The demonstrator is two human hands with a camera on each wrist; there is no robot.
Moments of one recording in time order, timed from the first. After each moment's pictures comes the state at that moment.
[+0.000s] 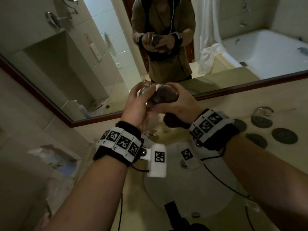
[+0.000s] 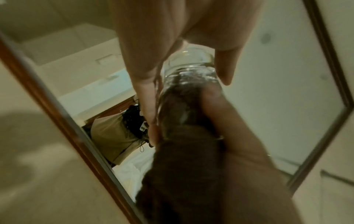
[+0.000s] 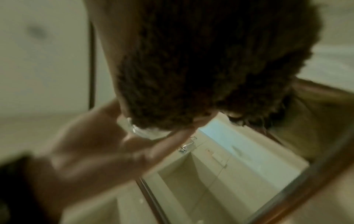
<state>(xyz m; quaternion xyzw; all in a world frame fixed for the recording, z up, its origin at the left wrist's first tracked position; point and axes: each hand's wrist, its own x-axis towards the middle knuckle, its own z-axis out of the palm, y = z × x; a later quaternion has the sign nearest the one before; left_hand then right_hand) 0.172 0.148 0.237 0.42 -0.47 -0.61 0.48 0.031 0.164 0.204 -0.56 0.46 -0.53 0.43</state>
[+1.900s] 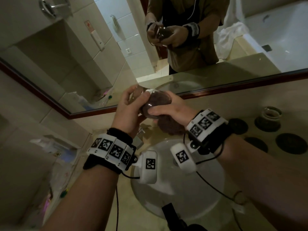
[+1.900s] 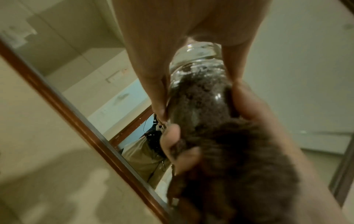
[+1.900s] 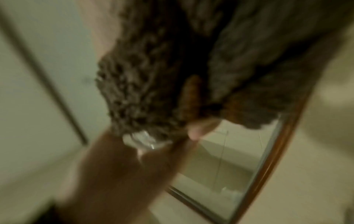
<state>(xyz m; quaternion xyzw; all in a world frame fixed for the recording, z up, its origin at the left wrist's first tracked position) 0.094 0.143 0.210 0.50 -0.46 -0.54 0.51 -0.047 0.131 0.161 -0.51 0.38 -0.47 0.61</state>
